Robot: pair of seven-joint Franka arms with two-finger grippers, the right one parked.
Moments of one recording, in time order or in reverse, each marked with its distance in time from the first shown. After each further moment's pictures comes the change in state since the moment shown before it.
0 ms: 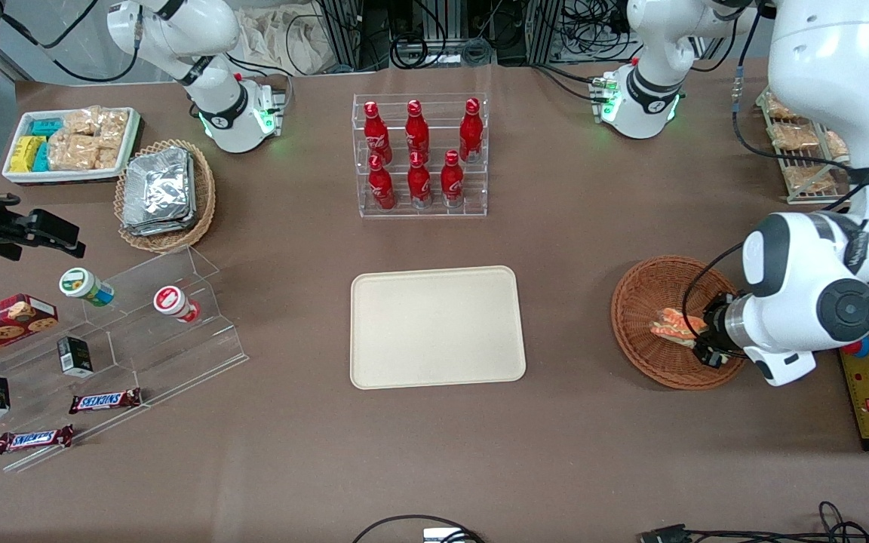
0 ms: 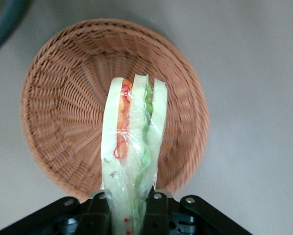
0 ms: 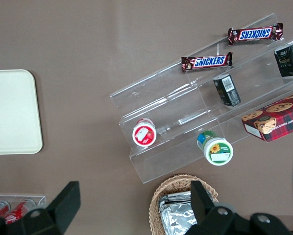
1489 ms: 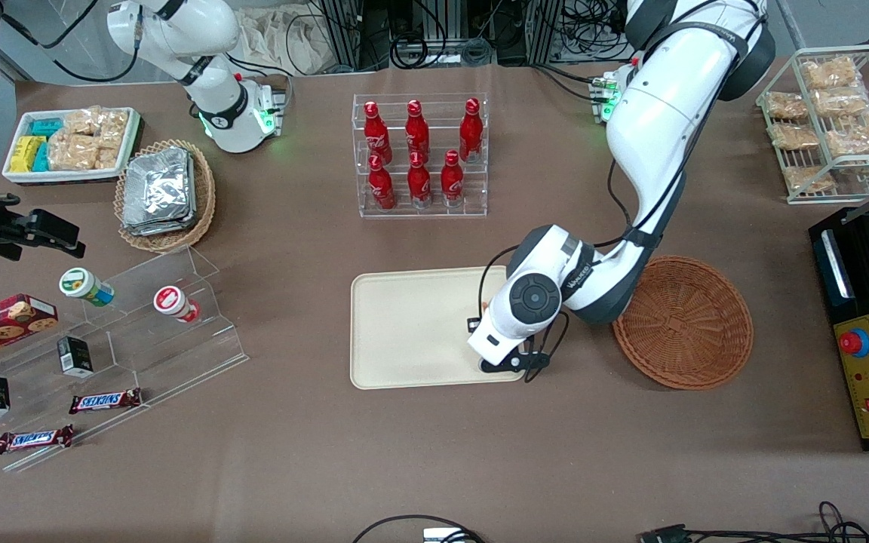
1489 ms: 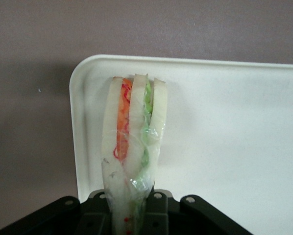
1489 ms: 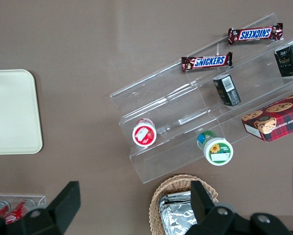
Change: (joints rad) arm -0.250 0.357 -0.293 0.188 0.108 0.253 0.535
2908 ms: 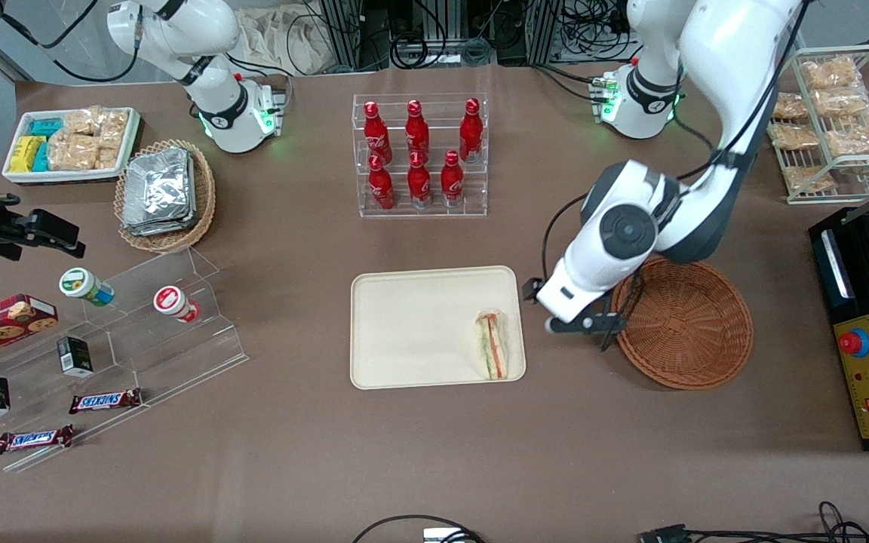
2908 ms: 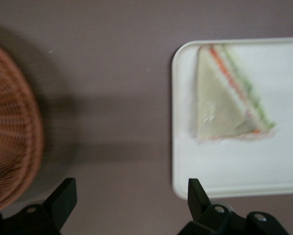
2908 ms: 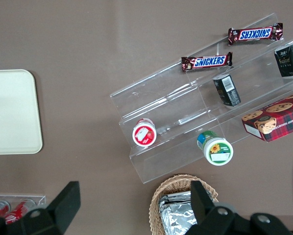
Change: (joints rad) arm 0.261 -0.510 -0.084 -0.520 -0.022 0.020 0.217
